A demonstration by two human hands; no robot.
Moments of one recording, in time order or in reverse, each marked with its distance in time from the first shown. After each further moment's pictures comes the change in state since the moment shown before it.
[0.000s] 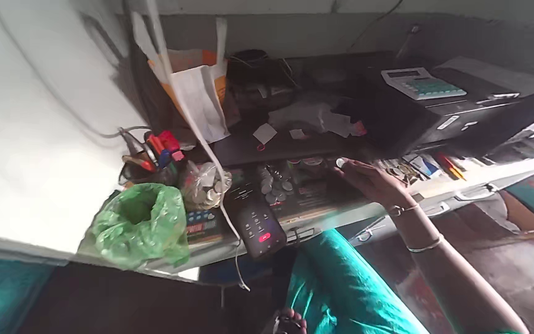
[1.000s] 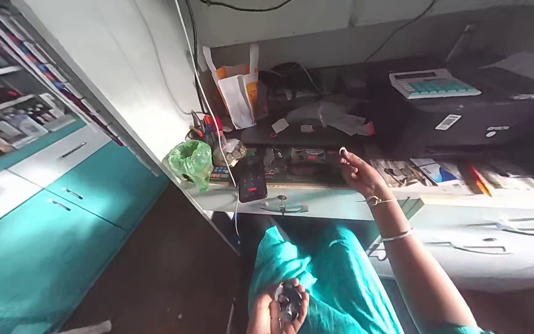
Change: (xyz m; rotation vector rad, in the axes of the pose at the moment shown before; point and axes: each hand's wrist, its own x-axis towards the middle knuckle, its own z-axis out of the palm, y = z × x) left_hand -0.037 -0.121 0.062 0.028 0.082 0.196; right_hand 0.012 0.005 -0.026 0.172 -0.406 0.030
